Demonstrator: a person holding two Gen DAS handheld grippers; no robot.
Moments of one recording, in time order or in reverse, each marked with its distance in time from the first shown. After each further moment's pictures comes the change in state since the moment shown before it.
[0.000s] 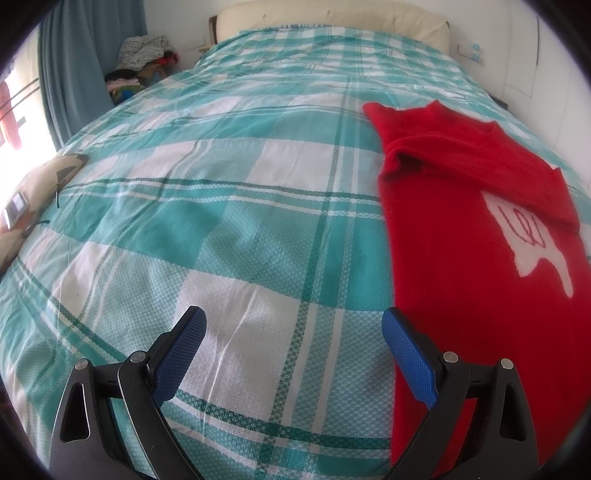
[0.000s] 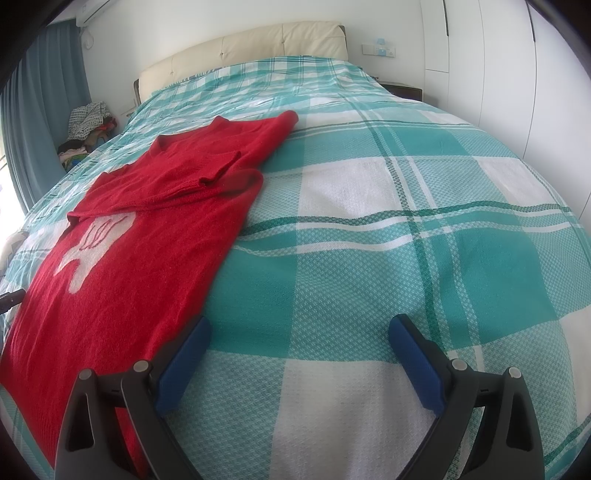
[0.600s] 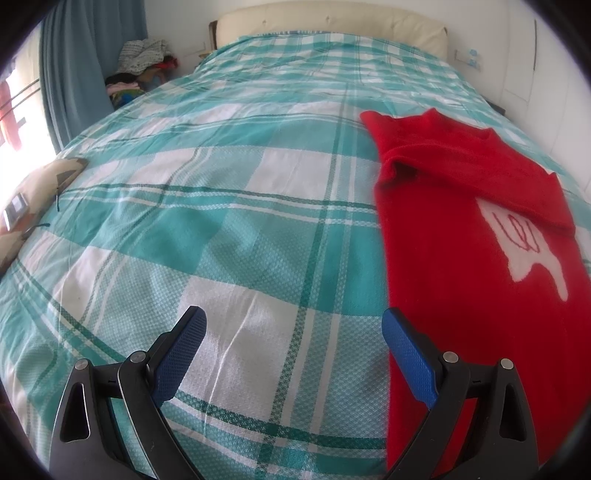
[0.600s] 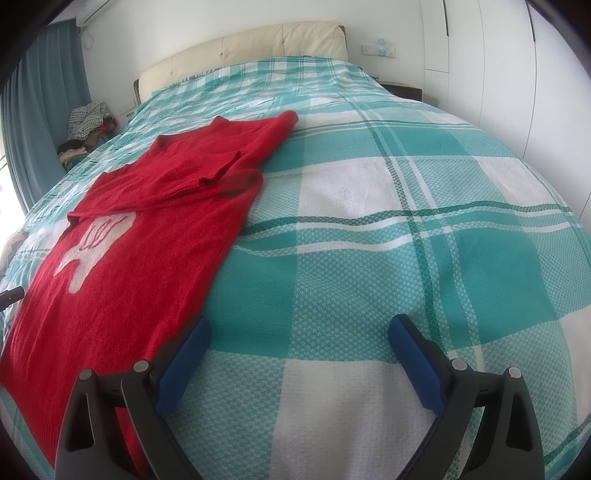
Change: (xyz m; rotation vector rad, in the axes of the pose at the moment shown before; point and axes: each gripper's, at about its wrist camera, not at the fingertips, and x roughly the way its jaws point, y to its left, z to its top) left arm -0.006 0.000 0.001 -0.004 -0.026 -0.011; right arm 0.000 0.000 0.000 0.000 0.000 0.000
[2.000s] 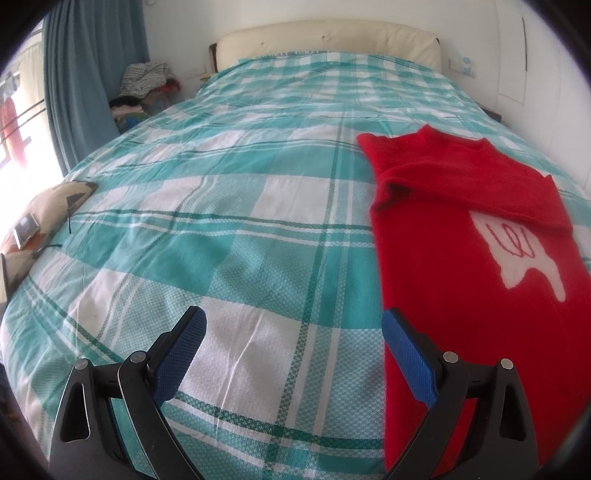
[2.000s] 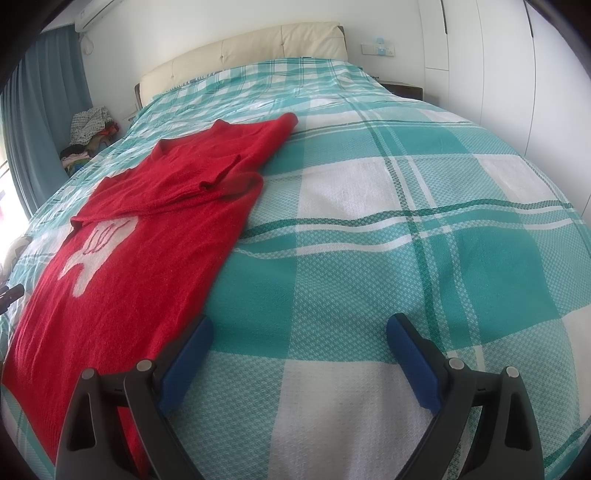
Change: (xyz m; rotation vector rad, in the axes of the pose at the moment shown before) left arm -0.016 -0.001 0.002 0.023 -0.091 0.022; right arm -0.001 -0.004 0.000 0.013 -0.004 0.018
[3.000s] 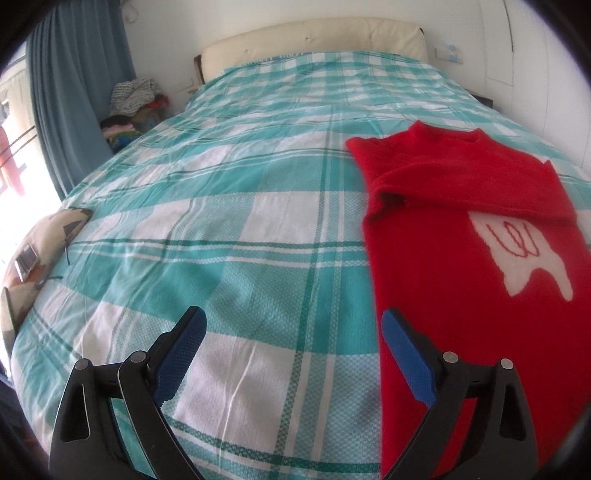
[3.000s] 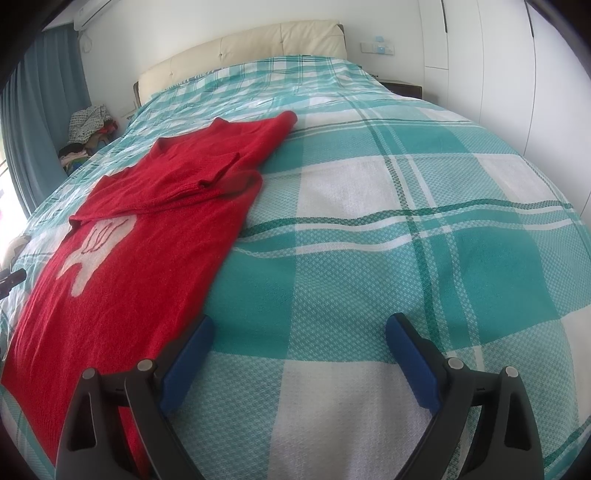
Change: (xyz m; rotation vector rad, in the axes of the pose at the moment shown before) left arm 0.006 -0.016 0.014 0.094 -0.007 0.028; right arm 0.001 0.000 0.002 0.000 0.005 -0.001
